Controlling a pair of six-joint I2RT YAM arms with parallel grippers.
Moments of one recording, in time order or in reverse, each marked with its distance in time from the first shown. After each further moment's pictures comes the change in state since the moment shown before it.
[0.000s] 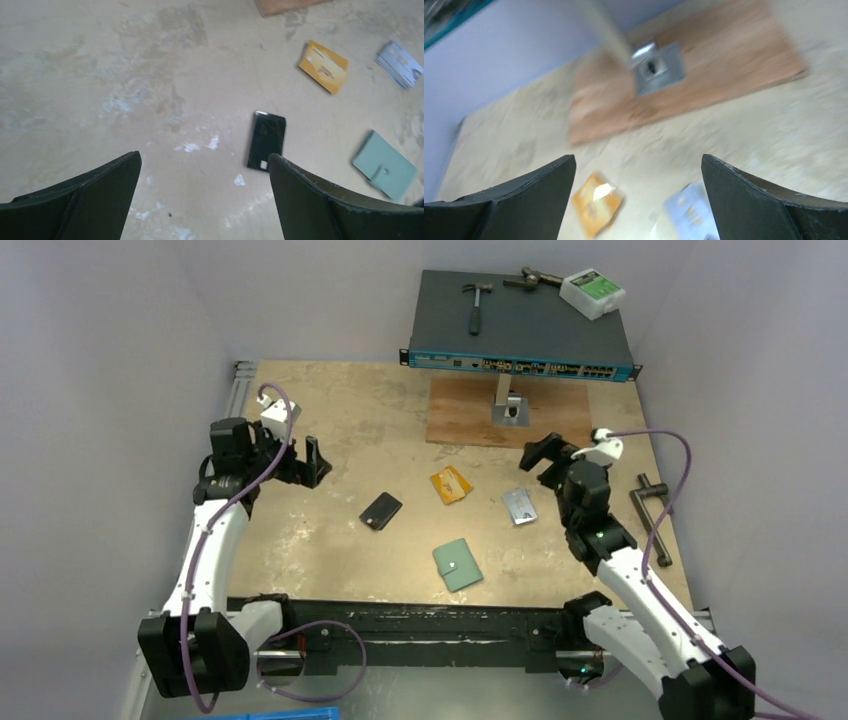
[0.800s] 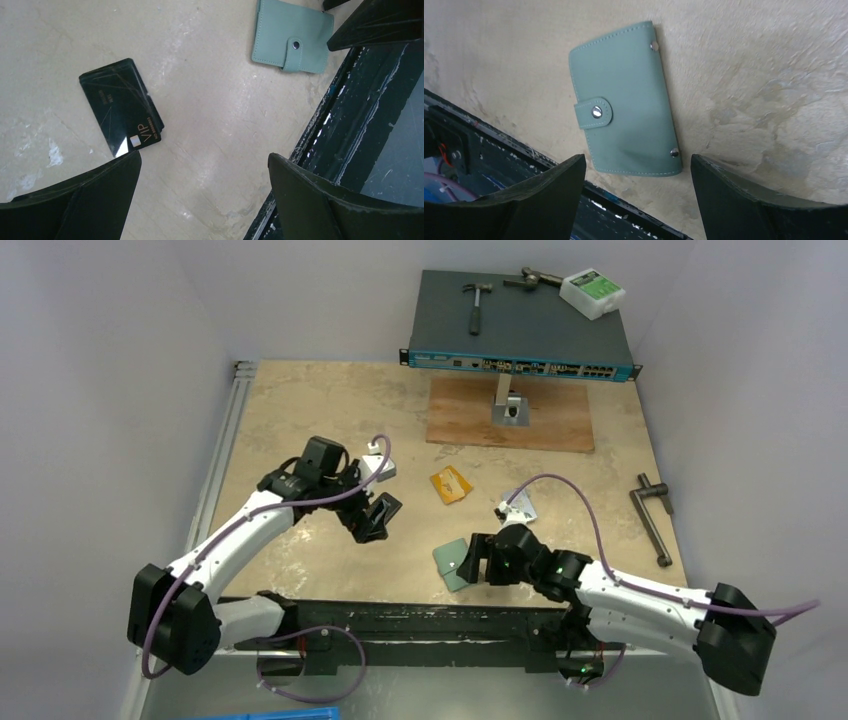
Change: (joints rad) left arm -0.527 0.103 -0.005 -0.282 0.032 0.175; right arm 0.656 0.029 -0.239 -0.324 -0.322 0.350
